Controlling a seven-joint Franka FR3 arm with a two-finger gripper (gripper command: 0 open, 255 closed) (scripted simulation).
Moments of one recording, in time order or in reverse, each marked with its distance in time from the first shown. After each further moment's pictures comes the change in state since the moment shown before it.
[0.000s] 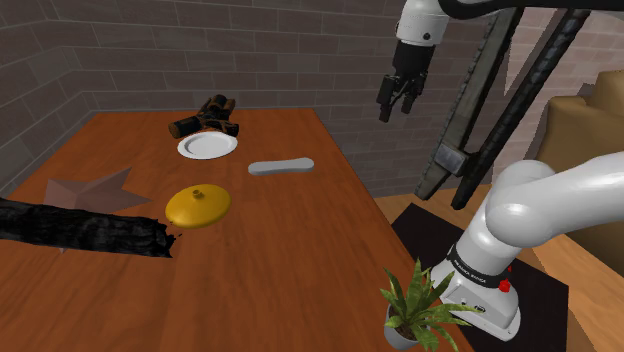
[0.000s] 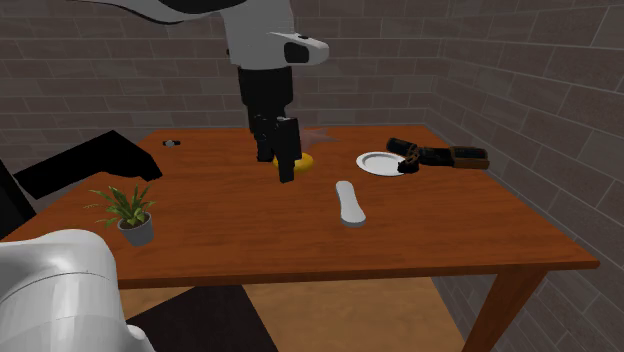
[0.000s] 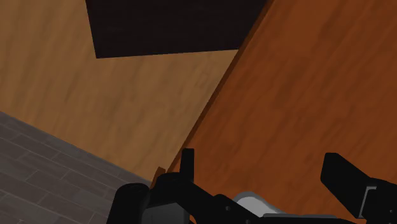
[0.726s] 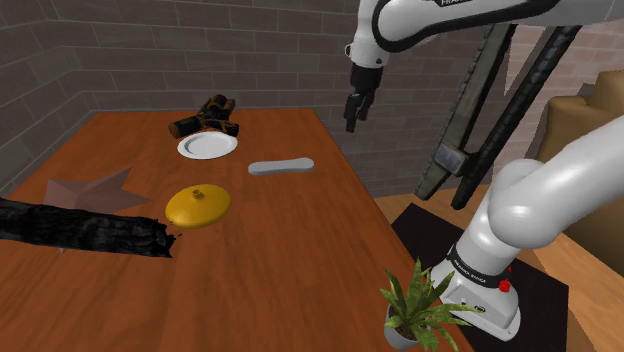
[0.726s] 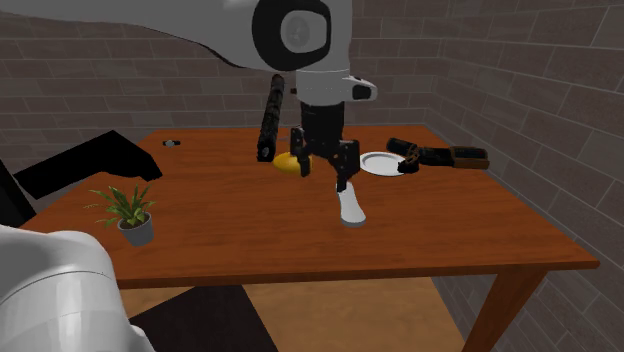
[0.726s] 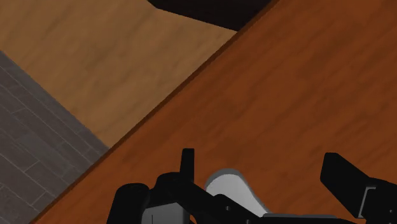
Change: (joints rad) arm 0.071 0.328 -0.069 0.066 -0.048 0.255 -0.299
